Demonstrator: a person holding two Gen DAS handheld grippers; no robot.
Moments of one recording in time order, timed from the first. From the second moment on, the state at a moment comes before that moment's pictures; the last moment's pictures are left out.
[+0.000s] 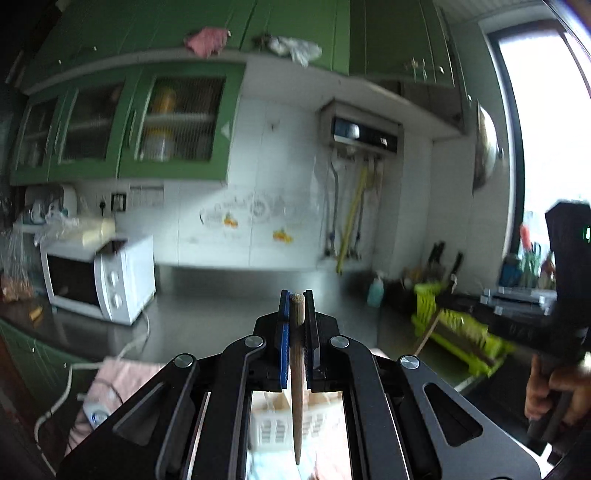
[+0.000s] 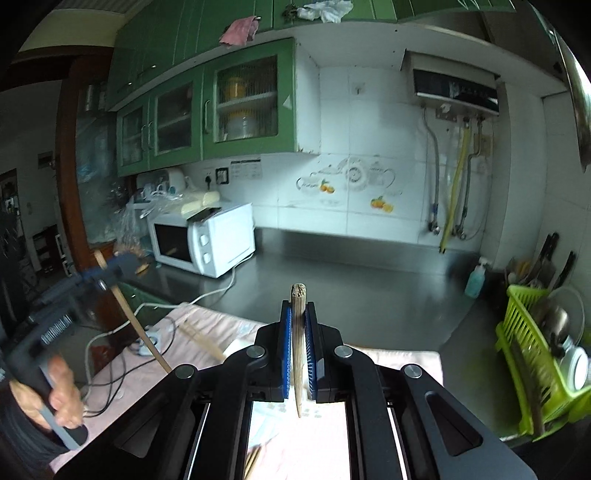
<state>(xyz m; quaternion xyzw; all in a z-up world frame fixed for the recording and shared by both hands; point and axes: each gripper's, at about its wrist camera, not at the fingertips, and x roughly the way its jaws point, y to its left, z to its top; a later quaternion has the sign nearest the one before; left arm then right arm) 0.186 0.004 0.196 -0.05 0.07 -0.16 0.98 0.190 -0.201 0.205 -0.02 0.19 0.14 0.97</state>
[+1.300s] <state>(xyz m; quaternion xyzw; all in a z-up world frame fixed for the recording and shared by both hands) 0.230 0.013 0.150 -0.06 0.13 -0.10 0.98 0.199 -0.215 0.160 -0.02 0.20 0.11 0.97</state>
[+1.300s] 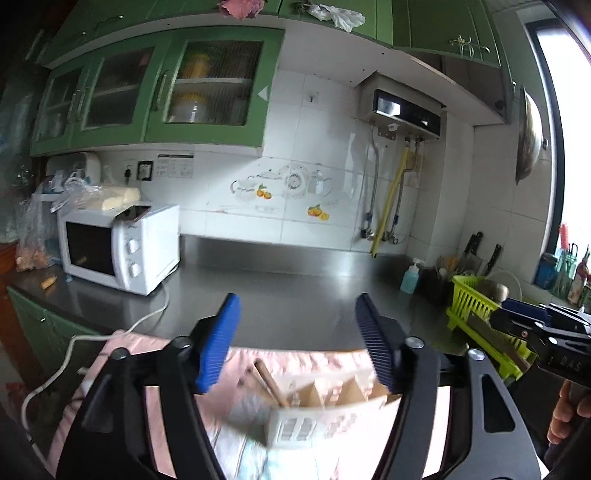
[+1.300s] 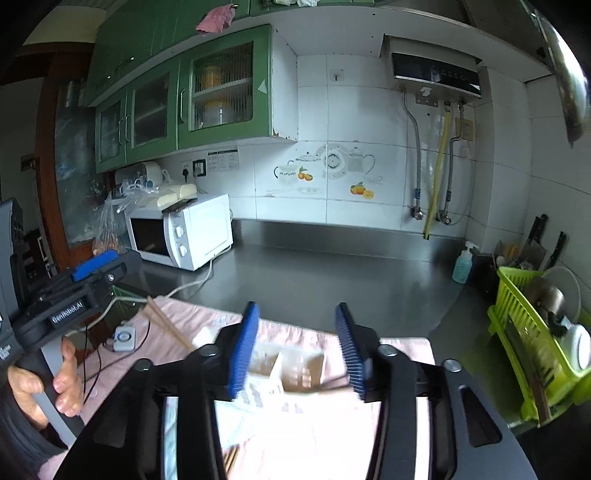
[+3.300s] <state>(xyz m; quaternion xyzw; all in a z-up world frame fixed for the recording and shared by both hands) 0.016 0.071 -0.027 -0.01 0.30 0.00 0.95 0.028 -0.142 -0.097 -0.08 0.43 0.15 0.89</state>
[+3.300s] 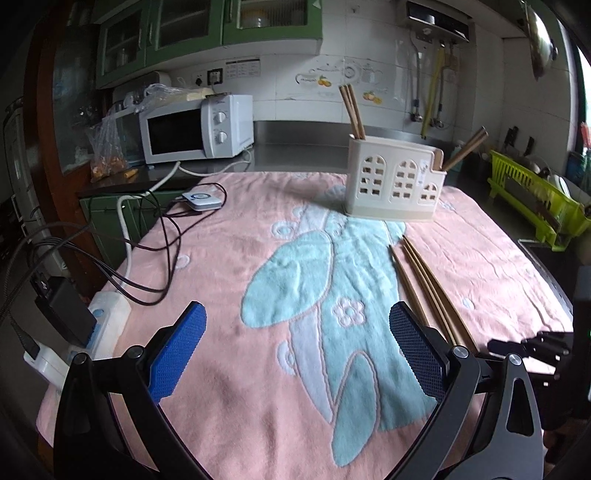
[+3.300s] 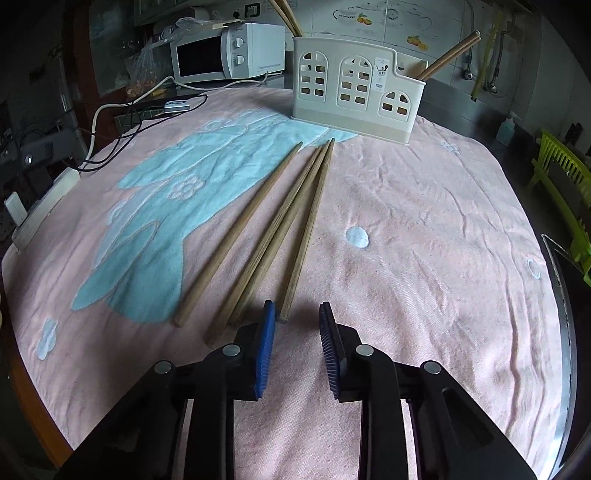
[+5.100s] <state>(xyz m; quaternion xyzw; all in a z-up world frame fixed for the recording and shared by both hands) 0.045 -0.059 -0.103 0.03 0.42 -0.11 0.90 0.025 -0.197 -0.088 -0.01 0.42 0.13 0.90</state>
